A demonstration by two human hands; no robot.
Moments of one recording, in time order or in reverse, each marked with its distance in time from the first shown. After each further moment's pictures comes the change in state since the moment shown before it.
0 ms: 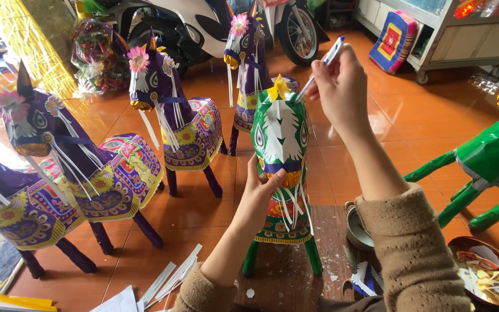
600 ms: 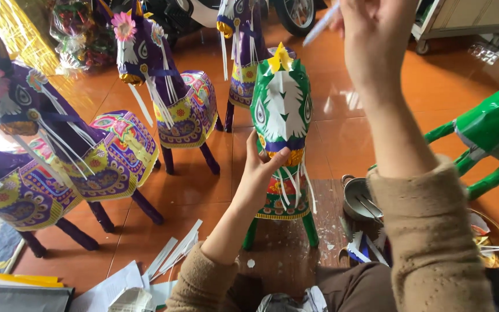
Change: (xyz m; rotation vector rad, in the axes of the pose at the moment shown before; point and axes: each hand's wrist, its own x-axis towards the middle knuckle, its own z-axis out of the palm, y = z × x) left_hand -0.012 0.003 -0.004 0.090 -0.030 0.004; right_hand 0.013 -0.029 -0.016 0.272 0.158 -0.169
